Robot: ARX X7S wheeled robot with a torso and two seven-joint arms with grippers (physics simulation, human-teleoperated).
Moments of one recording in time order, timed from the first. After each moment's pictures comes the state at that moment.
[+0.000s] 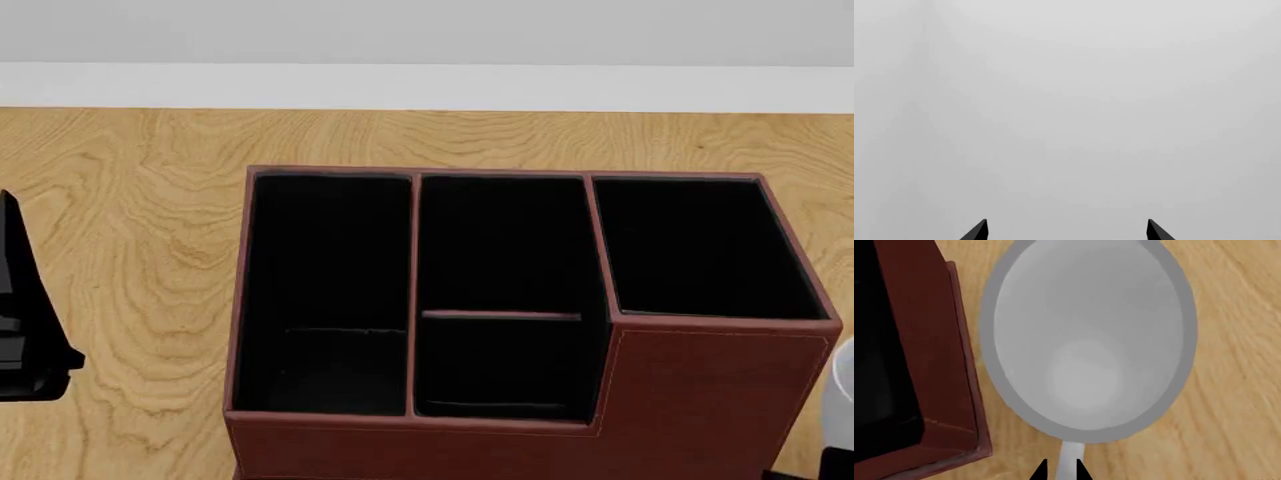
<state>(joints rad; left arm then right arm) -0.29 -0.57 0.19 0.81 -0.57 -0.45 -0.63 0.94 0.81 -0.77 0.73 1.17 0.77 0.28</state>
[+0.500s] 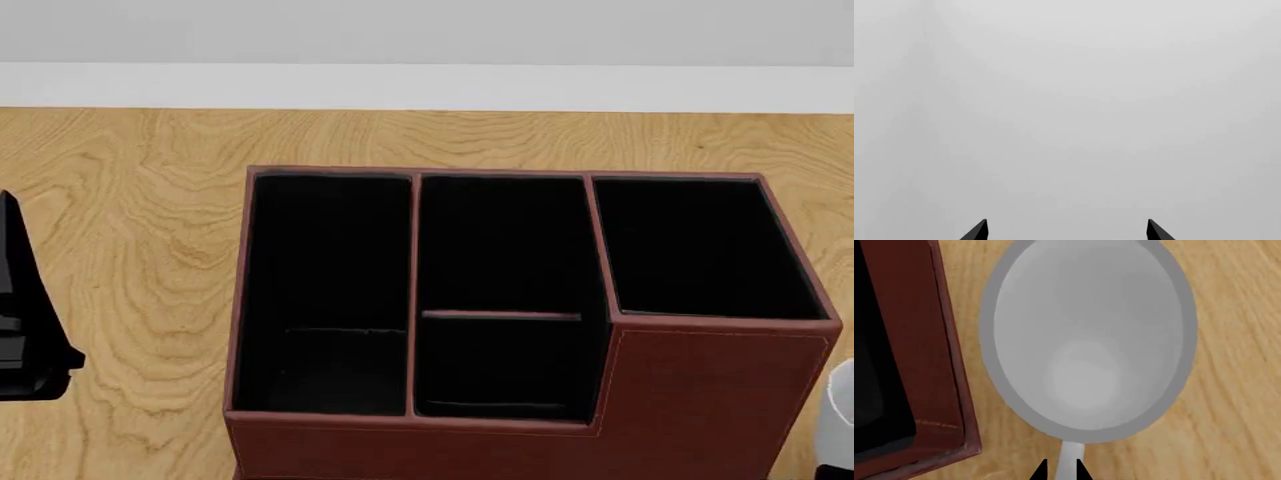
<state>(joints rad) -0.29 -0.57 0.19 0.81 -0.57 -0.44 -0.63 0.95 0.73 -0.80 0.90 1.12 0.71 0.19</state>
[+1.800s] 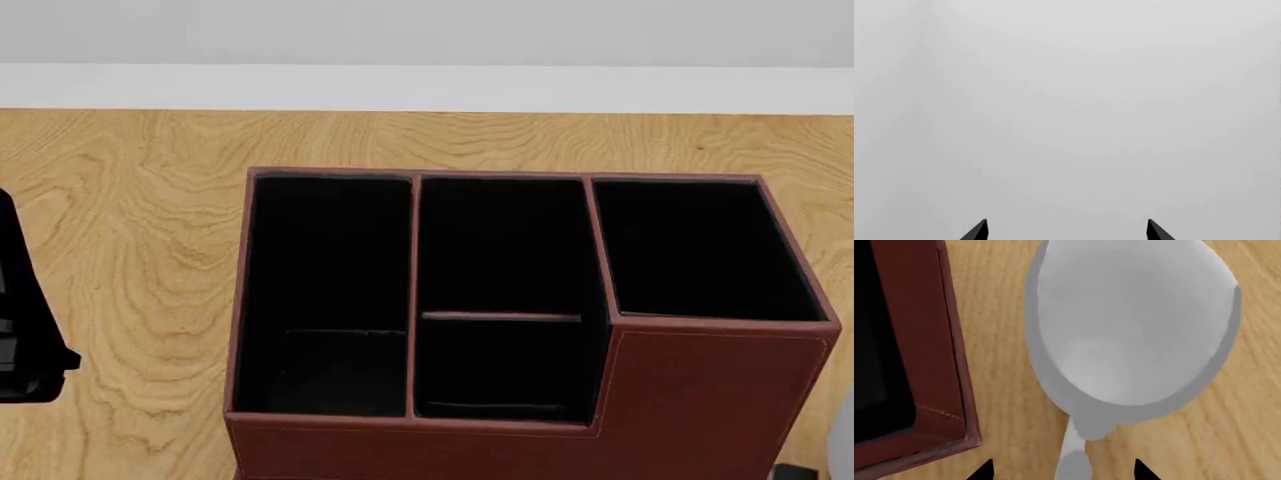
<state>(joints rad) -0.29 -0.58 0.19 0.82 -0.59 -0.43 -0.65 0.88 0.78 -0.76 0.78 1.12 0.70 0.22</state>
